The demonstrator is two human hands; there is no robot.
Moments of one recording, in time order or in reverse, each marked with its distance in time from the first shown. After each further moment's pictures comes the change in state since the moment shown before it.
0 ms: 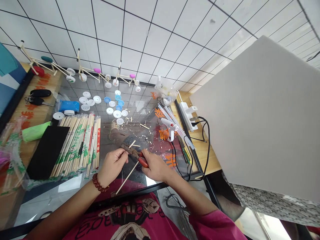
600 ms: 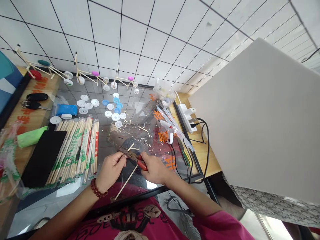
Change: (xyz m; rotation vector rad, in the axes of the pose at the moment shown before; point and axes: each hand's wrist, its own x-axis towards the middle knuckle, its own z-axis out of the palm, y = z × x) left_hand 0.003 0.000 0.001 0.027 0.018 0.022; right_hand 0.006 -0.002 -0.003 -0.103 -0.045 0.028
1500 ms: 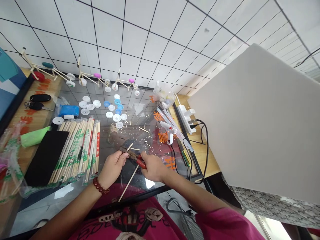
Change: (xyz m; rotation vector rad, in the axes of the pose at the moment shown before) left_hand 0.006 -0.006 0.003 -0.054 0.011 -0.055; right_hand 0.007 0.001 0.003 -0.075 0.009 0.020
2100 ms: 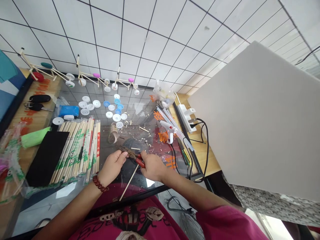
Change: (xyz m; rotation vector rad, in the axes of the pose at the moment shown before) left_hand 0.005 -0.007 0.000 -0.079 -0.002 -0.045; right_hand 0.002 -0.005 -0.001 -0.017 -0.011 0.023
